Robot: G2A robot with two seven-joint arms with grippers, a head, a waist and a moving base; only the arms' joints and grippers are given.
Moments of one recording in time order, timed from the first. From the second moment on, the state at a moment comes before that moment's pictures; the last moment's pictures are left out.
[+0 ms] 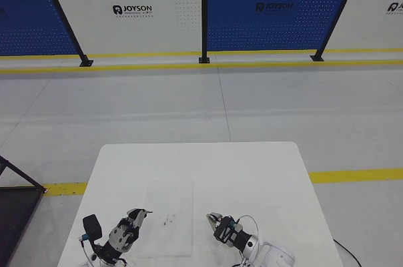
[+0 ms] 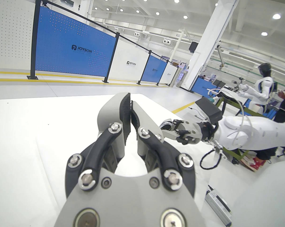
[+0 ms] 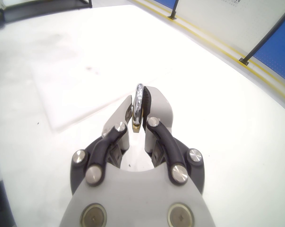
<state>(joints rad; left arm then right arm) 2.05 -1.13 -1.53 -1.57 1.19 -0.81 0.73 -1.73 -1.18 0.99 -1.59 -1.61 -0.28 -0.20</state>
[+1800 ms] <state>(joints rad) 1.93 -1.15 -1.28 -1.68 1.00 -1.01 0.81 -1.46 -1.18 0.83 -1.43 -0.96 -1.01 -0.79</state>
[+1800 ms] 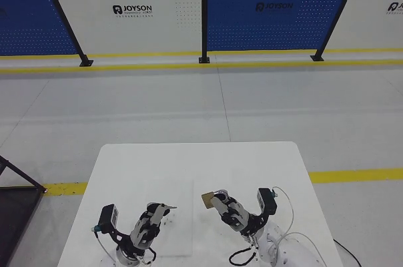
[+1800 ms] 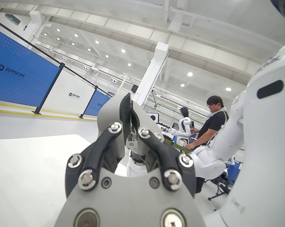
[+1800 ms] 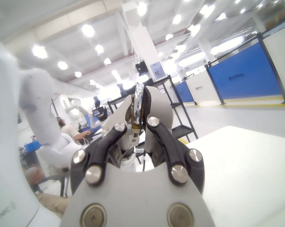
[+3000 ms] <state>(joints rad) 1.84 -1.26 -1.10 -1.68 0.89 -0.95 0.87 -1.50 -1.30 0.72 -1.47 -0.80 -0.90 -0.92</state>
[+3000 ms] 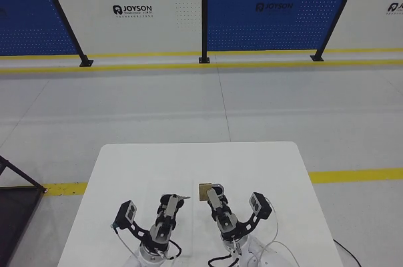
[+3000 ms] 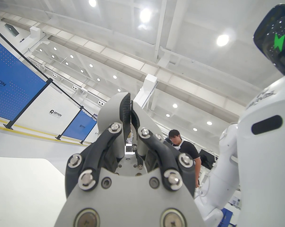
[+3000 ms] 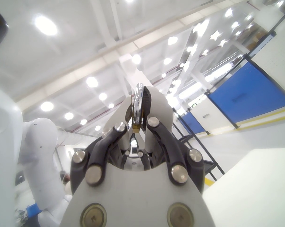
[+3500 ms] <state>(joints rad) 1.82 -1.29 -1.08 -1.65 0.94 -0.92 0.90 -1.50 -1.30 0.72 -1.47 -0.80 -0.90 -0.92</state>
